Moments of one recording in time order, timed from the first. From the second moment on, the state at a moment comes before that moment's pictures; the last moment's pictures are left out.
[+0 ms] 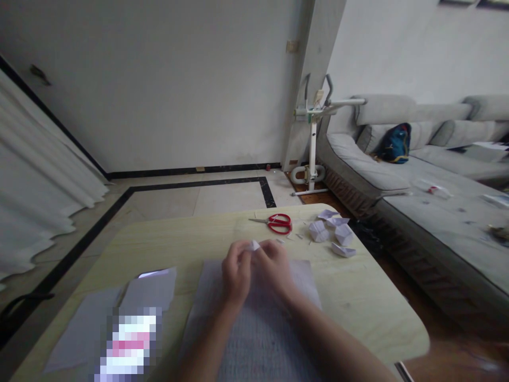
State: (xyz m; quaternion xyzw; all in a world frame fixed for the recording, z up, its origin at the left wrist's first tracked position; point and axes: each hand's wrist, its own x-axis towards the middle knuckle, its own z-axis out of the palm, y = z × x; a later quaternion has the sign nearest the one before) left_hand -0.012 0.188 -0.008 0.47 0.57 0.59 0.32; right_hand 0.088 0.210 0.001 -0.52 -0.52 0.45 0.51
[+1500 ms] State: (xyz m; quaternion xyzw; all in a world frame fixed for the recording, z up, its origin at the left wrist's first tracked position) left_hand -0.024 0.200 -0.003 0.50 0.54 0.53 0.43; right_hand 0.114 0.232 -0.004 -0.46 -0.62 0.46 0.45
